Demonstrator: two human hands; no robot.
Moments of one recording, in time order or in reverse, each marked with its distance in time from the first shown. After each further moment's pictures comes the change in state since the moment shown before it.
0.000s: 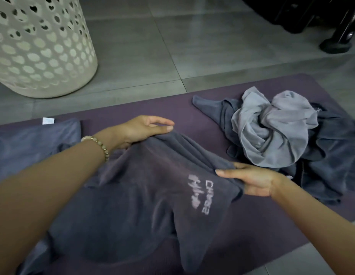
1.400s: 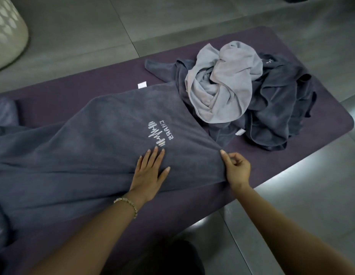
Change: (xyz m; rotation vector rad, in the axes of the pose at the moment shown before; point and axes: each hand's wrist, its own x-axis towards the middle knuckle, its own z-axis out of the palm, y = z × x) left_hand -0.013 -0.149 0.224 0.933 0.142 0.083; right_hand -0.035 0.172 -0.087 0.017 1.291 -0.416
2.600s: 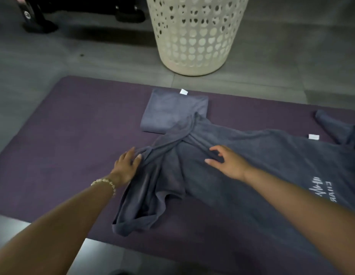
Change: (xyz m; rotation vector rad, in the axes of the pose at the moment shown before) left_hand -0.273 -0.344 -0.136 -0.499 0.255 -0.912; right_hand -0.223 -0.112 0.338 -0.925 -1.162 -0.657
